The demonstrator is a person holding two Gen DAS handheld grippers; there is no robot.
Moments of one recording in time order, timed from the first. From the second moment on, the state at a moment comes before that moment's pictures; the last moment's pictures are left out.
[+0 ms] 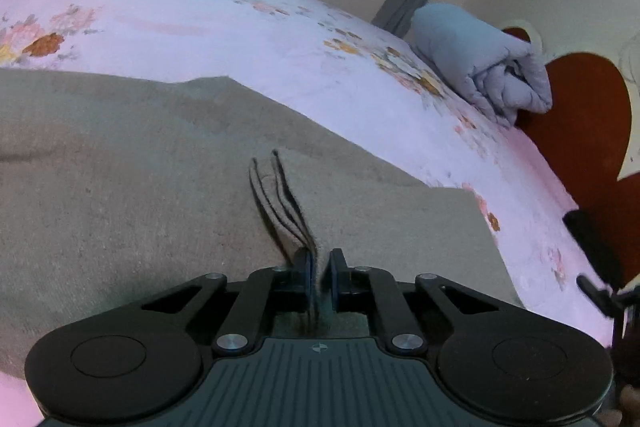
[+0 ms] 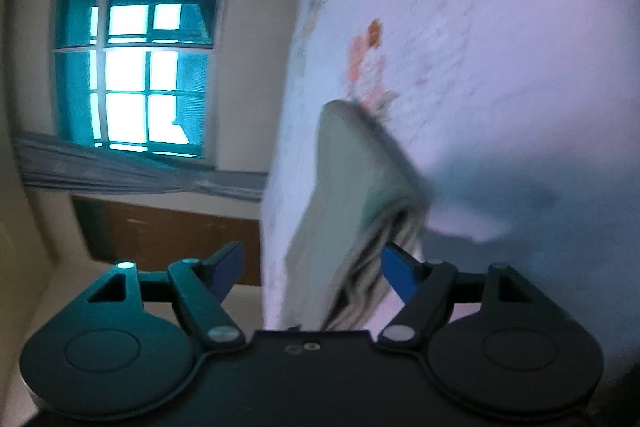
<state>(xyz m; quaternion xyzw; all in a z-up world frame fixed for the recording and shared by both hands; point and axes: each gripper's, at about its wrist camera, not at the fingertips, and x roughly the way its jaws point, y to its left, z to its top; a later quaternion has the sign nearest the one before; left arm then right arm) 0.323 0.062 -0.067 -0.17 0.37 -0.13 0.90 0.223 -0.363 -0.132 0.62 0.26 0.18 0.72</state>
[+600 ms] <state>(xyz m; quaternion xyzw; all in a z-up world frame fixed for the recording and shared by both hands) 0.333 0.070 -0.103 -0.20 0.38 -0.13 0.89 0.221 -0.346 -0.062 0.48 0.25 0.18 0.82</state>
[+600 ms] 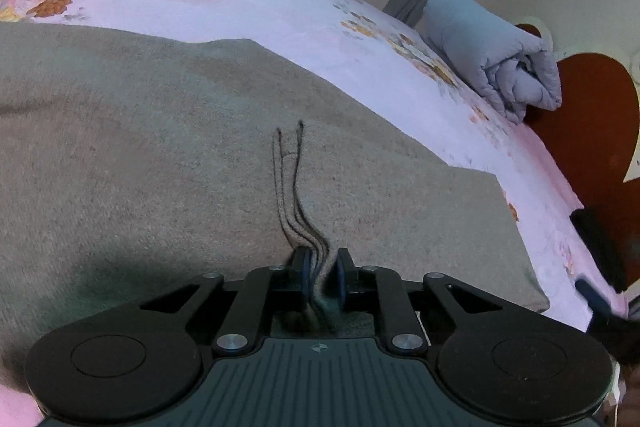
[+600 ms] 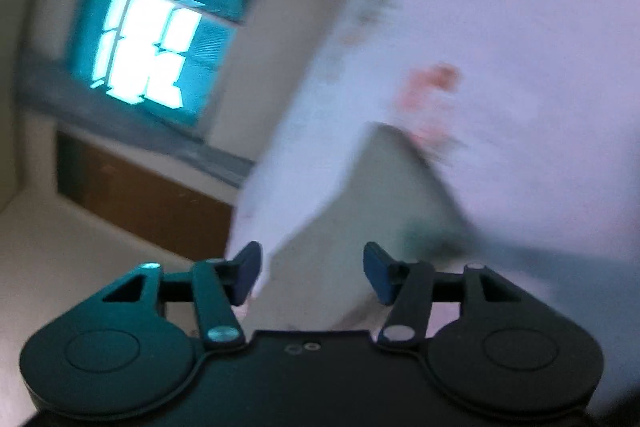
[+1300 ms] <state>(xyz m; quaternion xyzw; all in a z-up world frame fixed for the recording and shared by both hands) 0.206 0.263 -0.073 -0.26 0.26 0.08 0.93 0.349 -0.167 -0.075 0.26 0.42 0.21 0.85</state>
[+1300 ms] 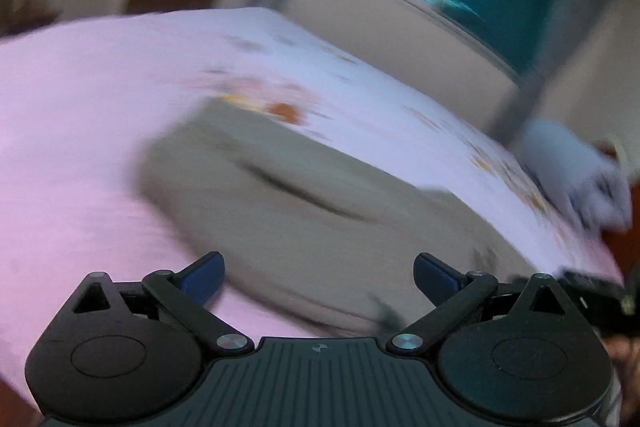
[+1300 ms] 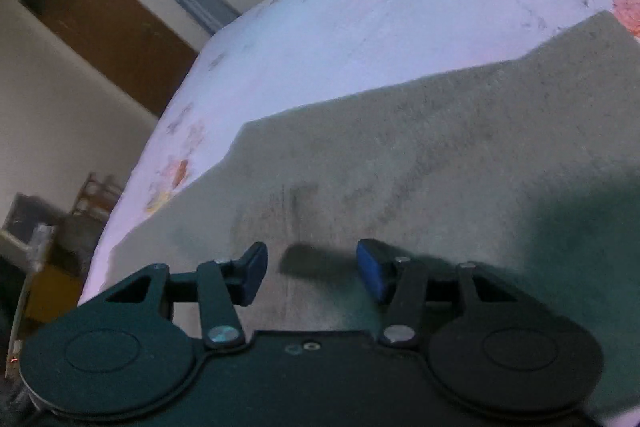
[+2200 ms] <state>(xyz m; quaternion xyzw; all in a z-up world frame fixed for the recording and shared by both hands) 0.266 0.339 -0.089 -0.40 0.18 0.01 0.90 0.276 -0.107 -0.038 0.07 0.32 0.16 0.93</state>
